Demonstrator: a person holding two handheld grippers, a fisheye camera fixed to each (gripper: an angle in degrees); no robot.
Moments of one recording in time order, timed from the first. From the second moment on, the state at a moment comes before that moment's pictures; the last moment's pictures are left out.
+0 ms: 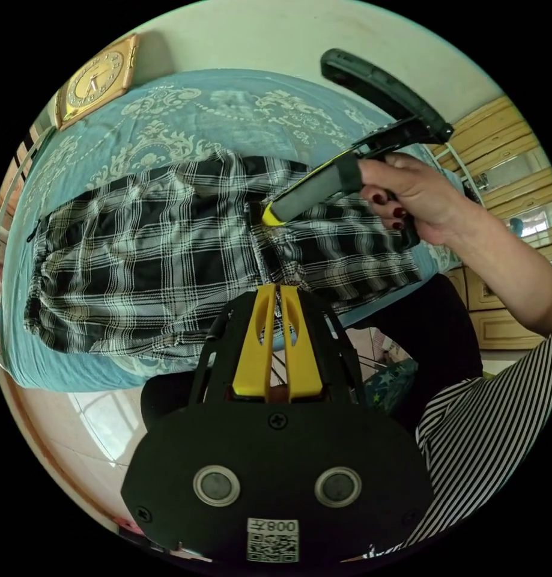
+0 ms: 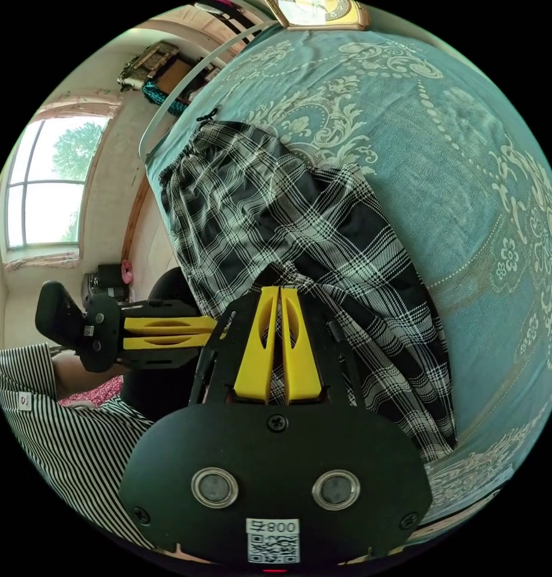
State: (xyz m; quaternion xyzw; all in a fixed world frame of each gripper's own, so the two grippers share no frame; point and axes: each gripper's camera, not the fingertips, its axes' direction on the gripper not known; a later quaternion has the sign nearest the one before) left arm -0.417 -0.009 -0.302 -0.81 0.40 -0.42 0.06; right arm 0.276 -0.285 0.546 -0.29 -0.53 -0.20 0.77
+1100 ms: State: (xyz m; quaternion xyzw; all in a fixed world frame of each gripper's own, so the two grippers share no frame) left arm -0.258 -0.233 -0.411 -0.69 0.56 -0.45 0.05; right arm 0.547 -0.134 0.424 -0.28 -0.54 0.12 0.78
